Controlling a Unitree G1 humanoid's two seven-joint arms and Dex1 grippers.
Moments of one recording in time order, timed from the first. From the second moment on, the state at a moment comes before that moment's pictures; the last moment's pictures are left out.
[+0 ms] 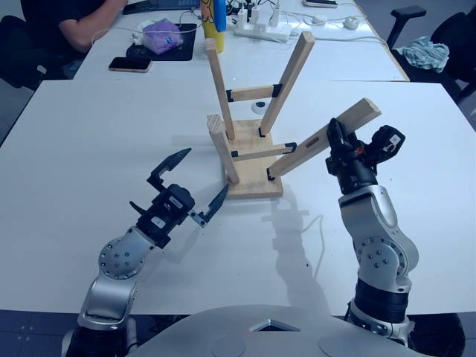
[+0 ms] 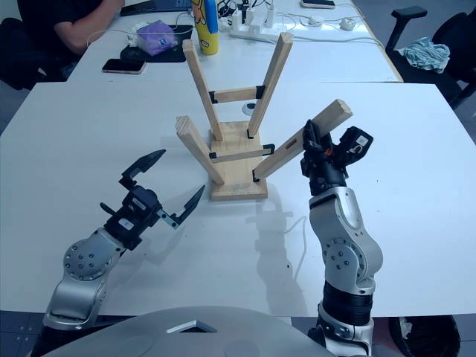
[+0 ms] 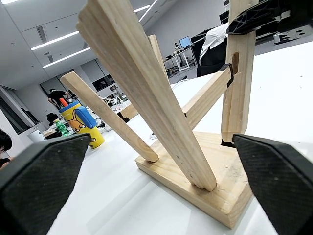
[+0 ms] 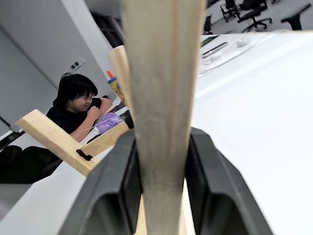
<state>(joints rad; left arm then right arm) 0.28 0.38 -0.13 -0.52 0.05 -0.10 -0.43 -0.03 -0.11 -0.09 -0.56 0.69 0.52 -0.23</state>
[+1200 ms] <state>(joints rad) 0.32 0.35 -0.15 -0.51 0.06 -0.09 -0.38 -0.16 -0.29 0.12 -0.52 0.62 0.63 0.05</state>
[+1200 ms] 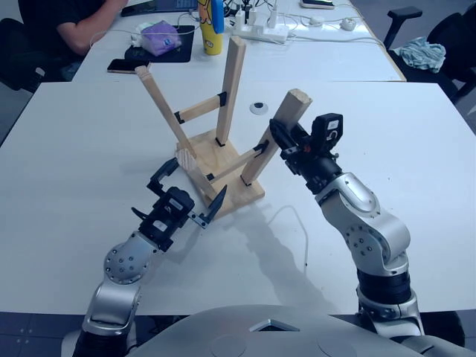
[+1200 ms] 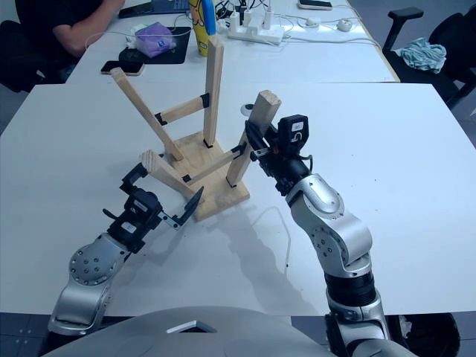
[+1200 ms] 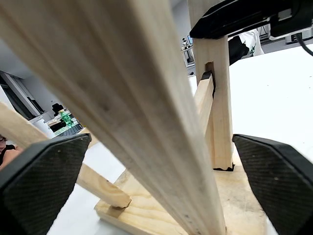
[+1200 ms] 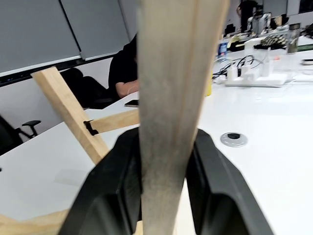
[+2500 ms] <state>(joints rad) 0.07 0.34 -0.15 -0.25 0.02 0.02 -0.43 -0.14 -0.20 0.04 -0.39 0.67 0.59 0.10</state>
